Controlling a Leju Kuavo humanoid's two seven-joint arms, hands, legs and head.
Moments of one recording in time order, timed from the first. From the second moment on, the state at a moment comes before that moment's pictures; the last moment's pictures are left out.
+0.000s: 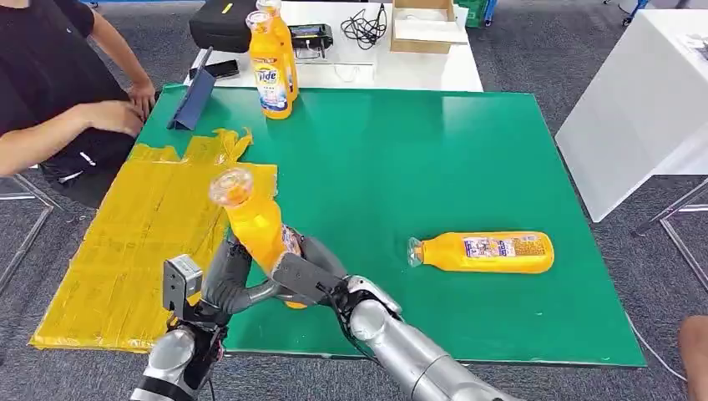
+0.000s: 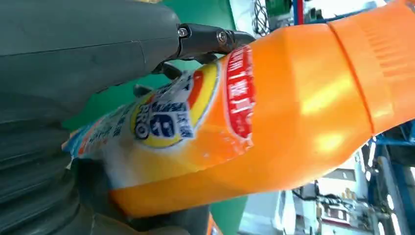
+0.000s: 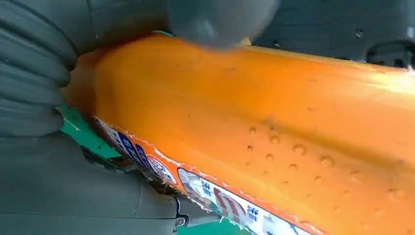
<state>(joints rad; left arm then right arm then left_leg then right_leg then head) -0.01 -0.08 -0.15 -1.51 0.05 -0.23 -0.43 -0.55 0.33 0.97 -0.69 0.06 0.00 -0.22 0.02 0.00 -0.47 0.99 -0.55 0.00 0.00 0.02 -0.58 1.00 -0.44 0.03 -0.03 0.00</state>
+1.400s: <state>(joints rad) -0.02 -0.07 -0.10 -1.42 0.31 -0.31 -0.34 -0.59 0.33 1.07 -0.60 0.10 0.01 -0.22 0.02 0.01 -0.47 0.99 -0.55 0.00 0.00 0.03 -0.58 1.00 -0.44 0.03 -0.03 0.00</state>
